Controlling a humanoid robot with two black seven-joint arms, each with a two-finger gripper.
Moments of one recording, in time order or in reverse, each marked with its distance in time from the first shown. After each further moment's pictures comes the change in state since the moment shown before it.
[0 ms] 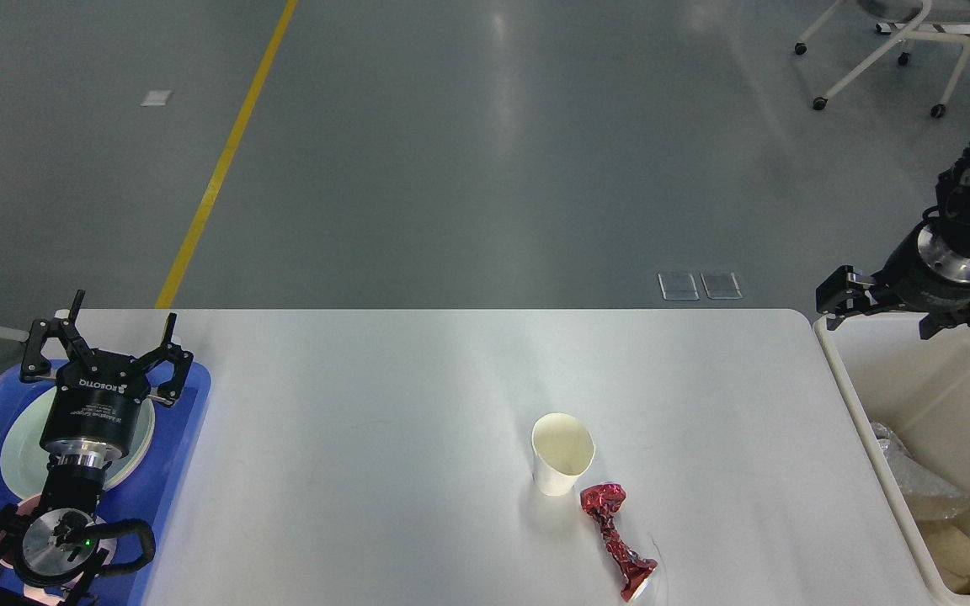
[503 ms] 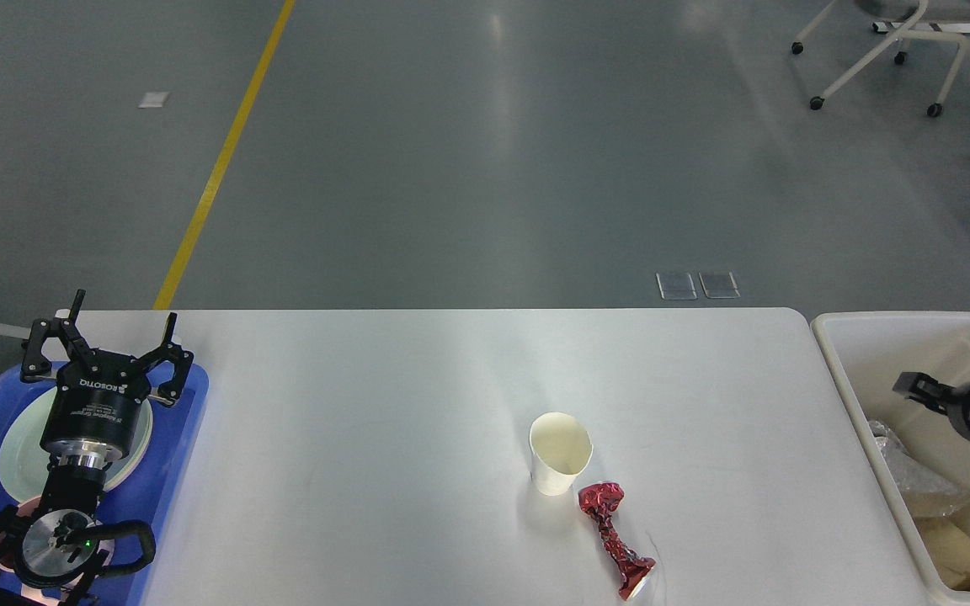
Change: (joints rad) left arm 0.000 0.000 0.000 0.000 0.000 0.000 0.000; right arm -0.805 -0.143 0.361 -0.391 0.033 -0.699 0.000
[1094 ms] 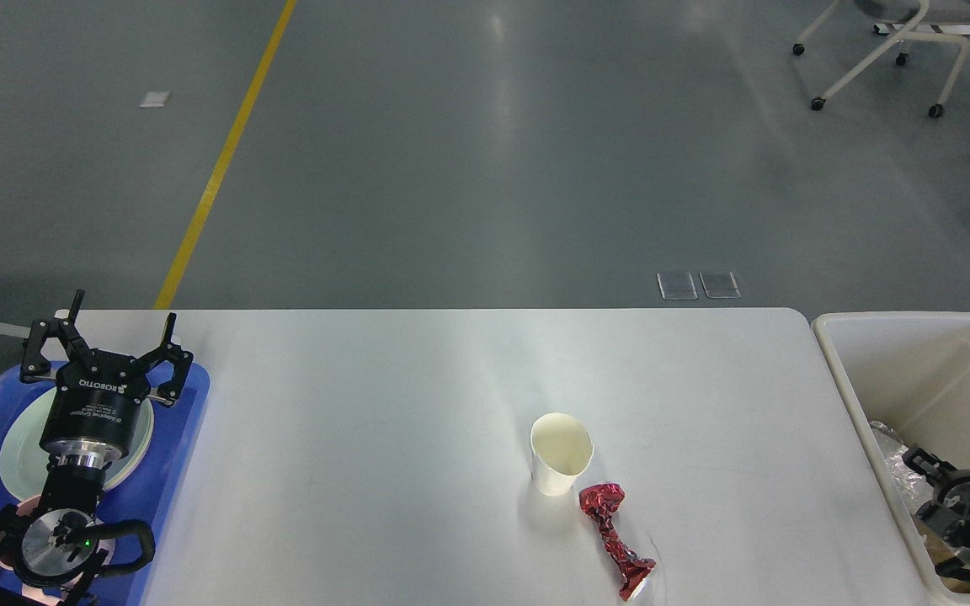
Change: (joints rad) left arm 0.000 0.000 0.000 0.000 0.000 0.000 -0.002; right arm -0.406 0.221 0.049 -0.370 0.285 -0.247 0.002
